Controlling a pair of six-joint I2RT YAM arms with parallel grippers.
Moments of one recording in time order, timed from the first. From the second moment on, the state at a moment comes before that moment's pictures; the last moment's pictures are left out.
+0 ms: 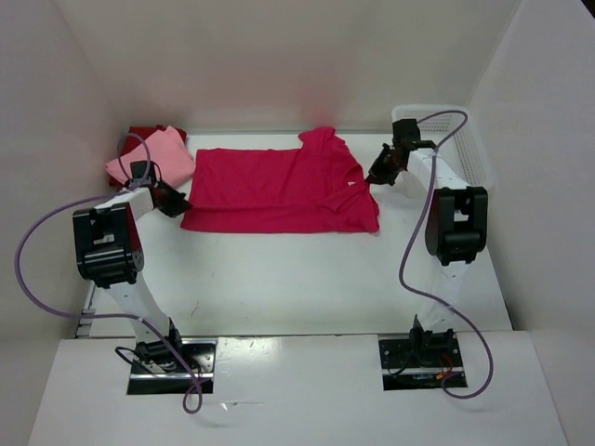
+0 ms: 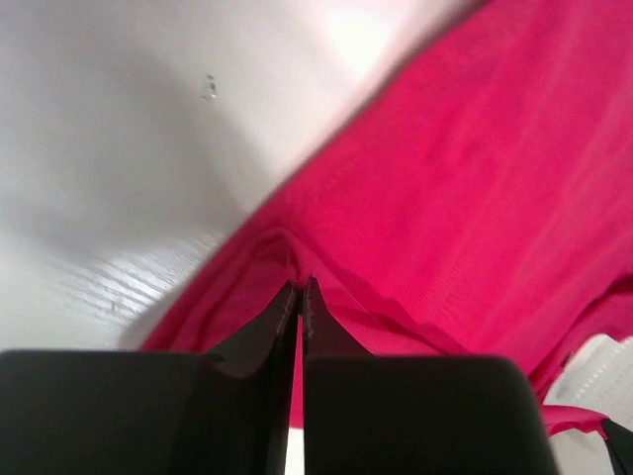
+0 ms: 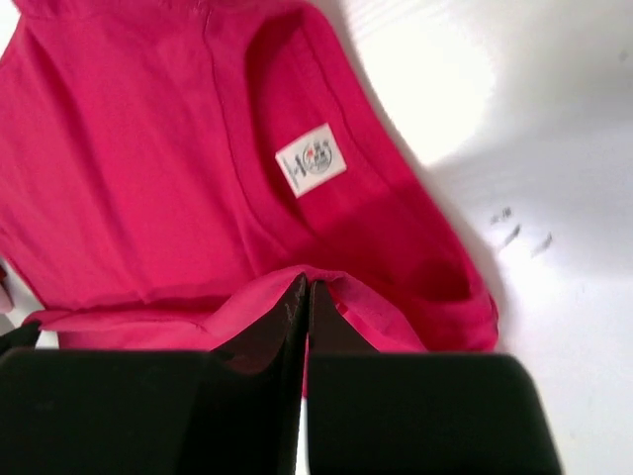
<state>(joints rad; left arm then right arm) 0.25 1.86 1.16 -0.23 0.25 -0.80 0.04 2.02 1.63 -0.60 -0.22 0.65</state>
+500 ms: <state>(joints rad) 0.25 1.76 1.09 -0.20 0.18 -0.82 0.05 2.08 1.74 -0.58 -0.21 0.64</state>
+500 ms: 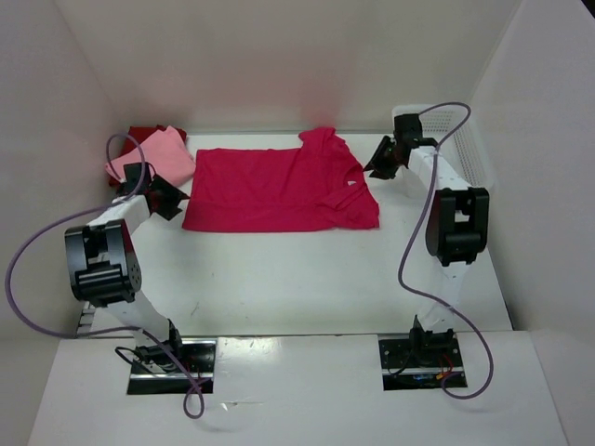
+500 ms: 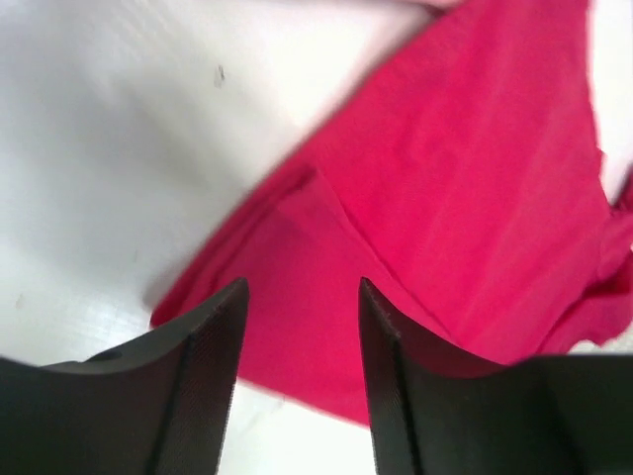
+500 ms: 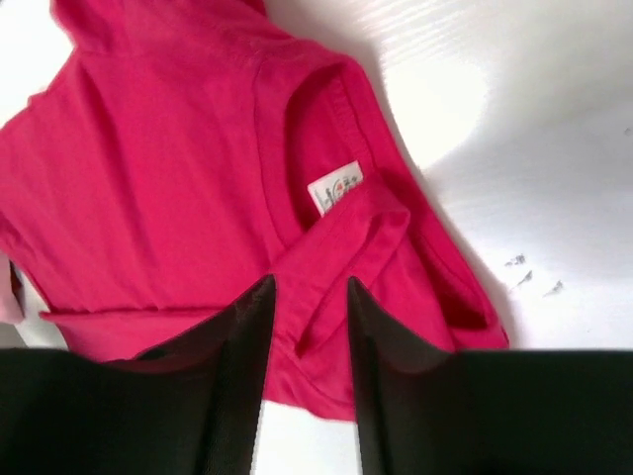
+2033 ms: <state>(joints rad) 0.30 1.67 0.82 -0.09 0.24 -0.84 0.05 1.66 0.89 -0.30 -0.08 0.80</state>
